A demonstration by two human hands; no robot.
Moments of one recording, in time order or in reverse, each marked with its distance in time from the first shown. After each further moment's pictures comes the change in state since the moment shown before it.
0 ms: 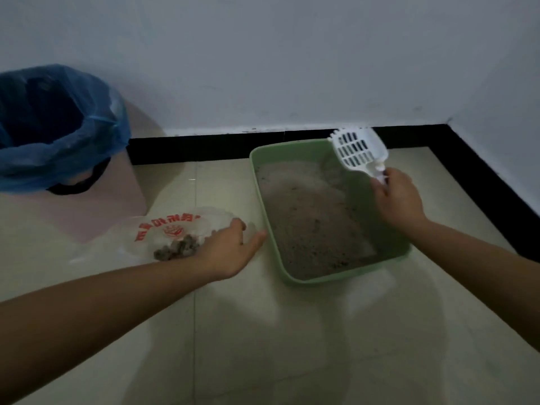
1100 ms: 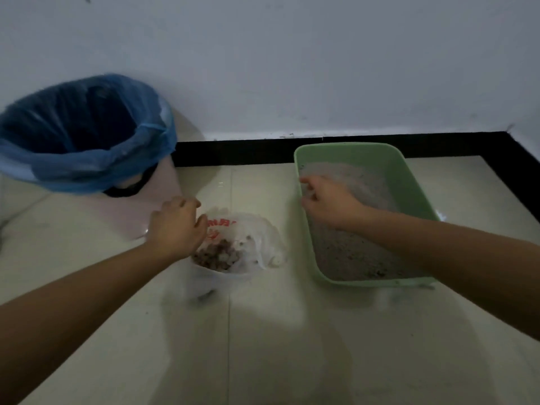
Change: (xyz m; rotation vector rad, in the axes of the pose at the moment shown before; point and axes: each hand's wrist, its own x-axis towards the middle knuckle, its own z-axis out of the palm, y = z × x) left_hand 0.008 -0.111 -0.079 0.358 0.370 -0.170; right_hand -0.008 -0.162 0.061 0.002 -0.573 -0.322
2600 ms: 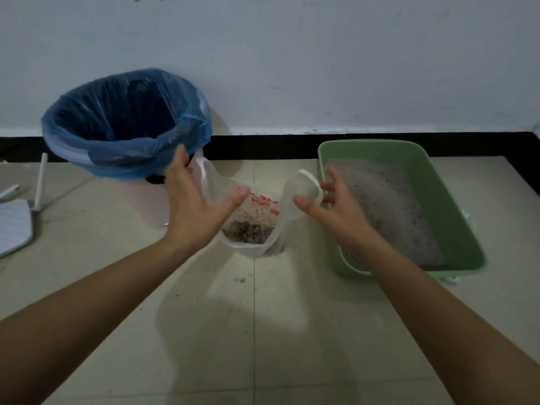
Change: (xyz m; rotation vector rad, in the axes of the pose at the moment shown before) left_hand -0.037 -0.009 -0.038 -0.760 0.377 0.008; right_hand -0.040 -0.043 0.052 0.713 0.186 0.067
